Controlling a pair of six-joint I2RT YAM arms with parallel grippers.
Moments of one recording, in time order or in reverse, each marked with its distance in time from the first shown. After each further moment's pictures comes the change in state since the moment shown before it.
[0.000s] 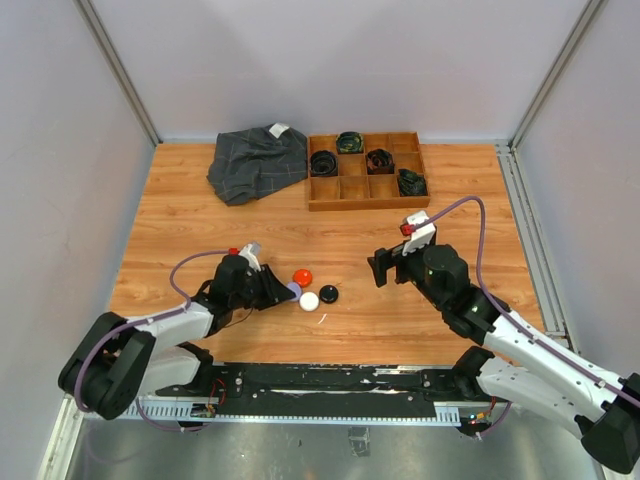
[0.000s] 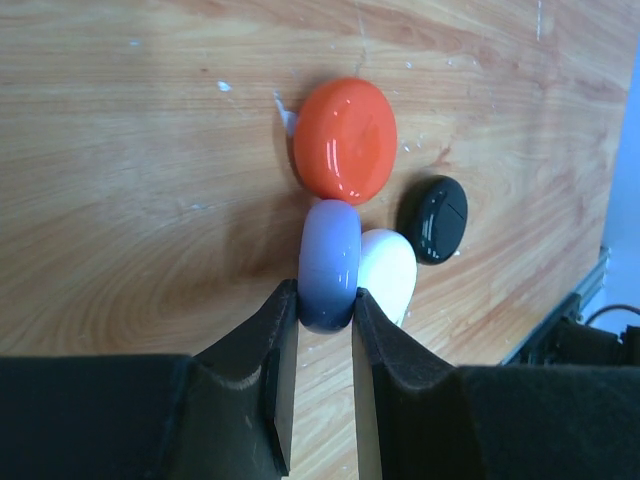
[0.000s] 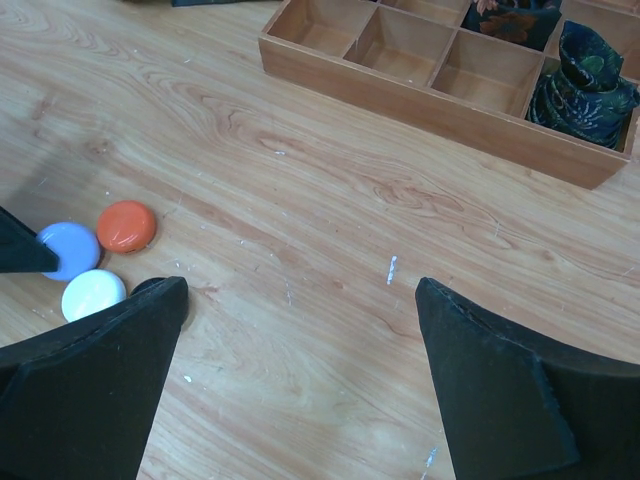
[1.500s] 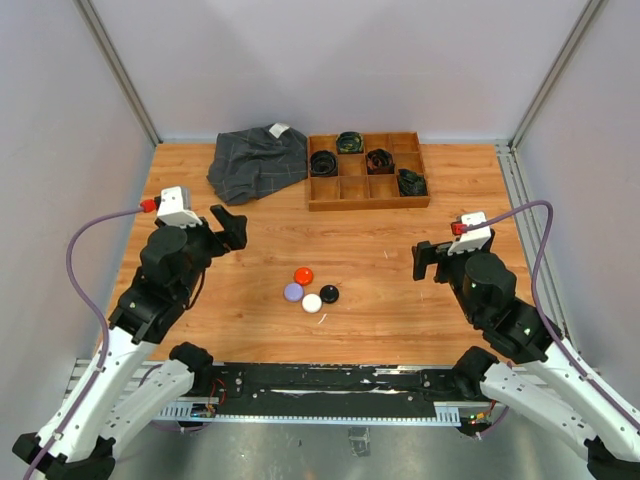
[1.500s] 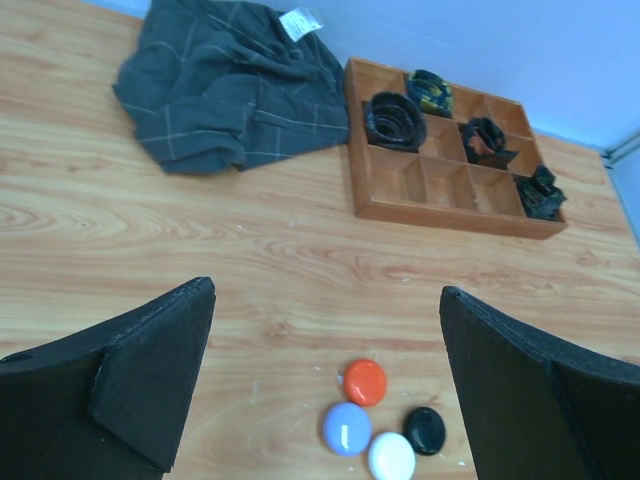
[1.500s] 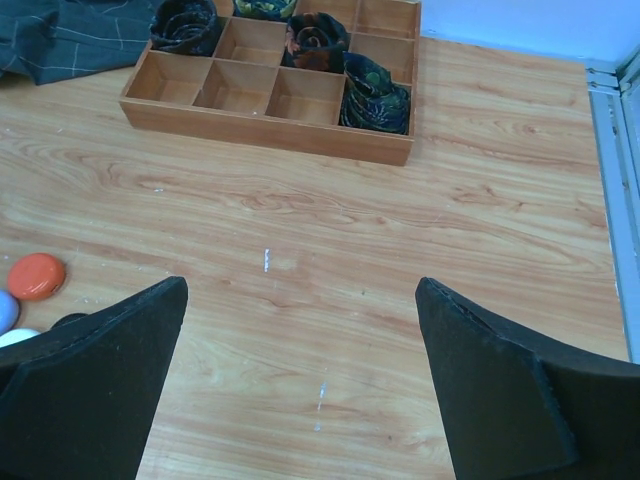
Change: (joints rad) left arm 0.001 -0.492 0.630 -0.691 -0.619 0.369; right arm 0.000 -0.246 0.167 -0.377 0.299 0.010
